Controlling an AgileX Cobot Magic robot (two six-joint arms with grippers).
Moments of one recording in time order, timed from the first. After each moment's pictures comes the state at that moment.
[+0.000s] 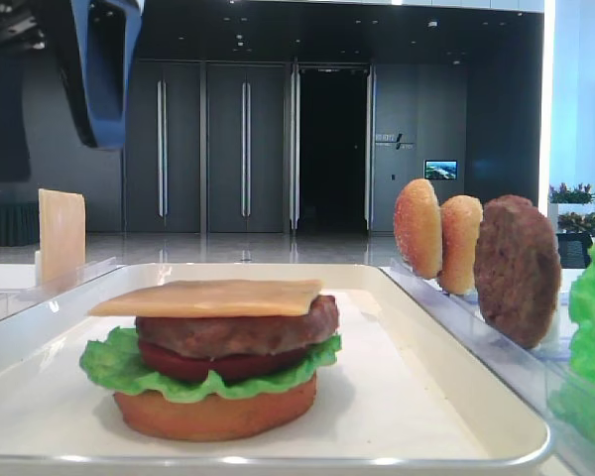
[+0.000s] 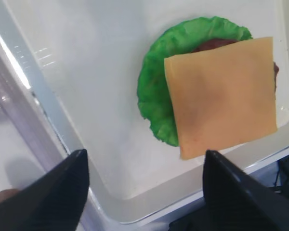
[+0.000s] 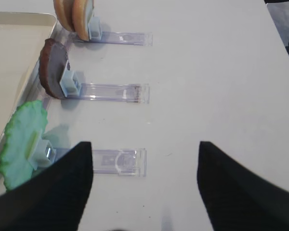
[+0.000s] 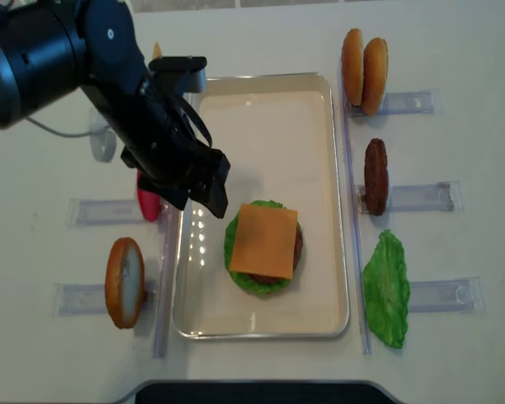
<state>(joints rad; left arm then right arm) -0.49 1.63 -1.16 -0.23 1.04 -0.07 0.02 -0.01 -0.50 0.10 1.14 -0.12</state>
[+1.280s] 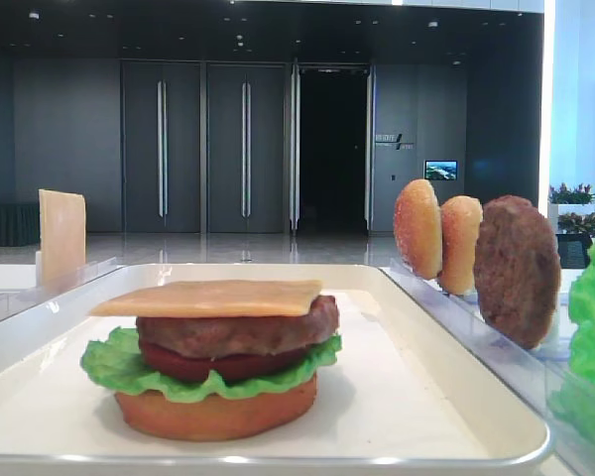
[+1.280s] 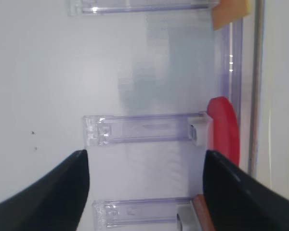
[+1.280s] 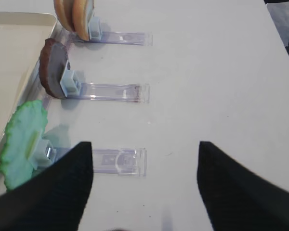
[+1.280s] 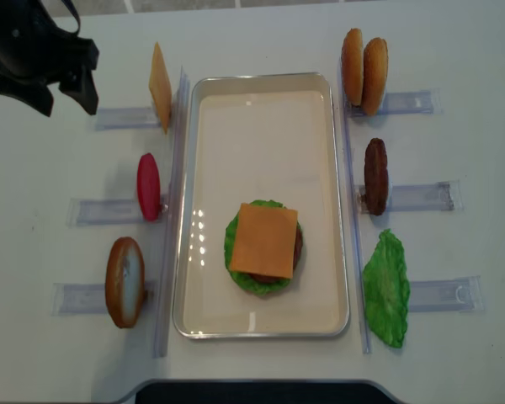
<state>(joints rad) -0.03 1.63 -1.41 0.02 1.22 -0.03 0.02 -0.01 -0.50 0.10 1.14 -0.12</state>
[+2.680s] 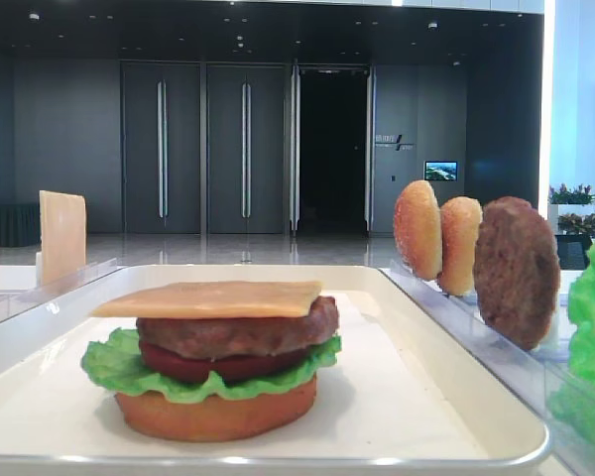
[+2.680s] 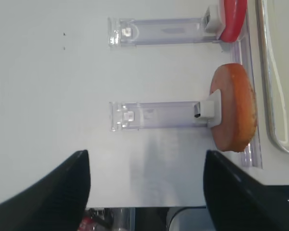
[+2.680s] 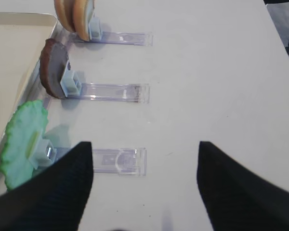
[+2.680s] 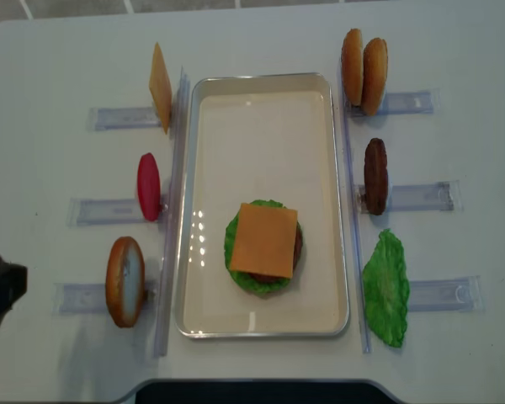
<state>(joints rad) 0.04 0.58 -0.64 0.03 1.13 0.03 0.02 -0.01 -0.50 0.10 1.14 -0.12</state>
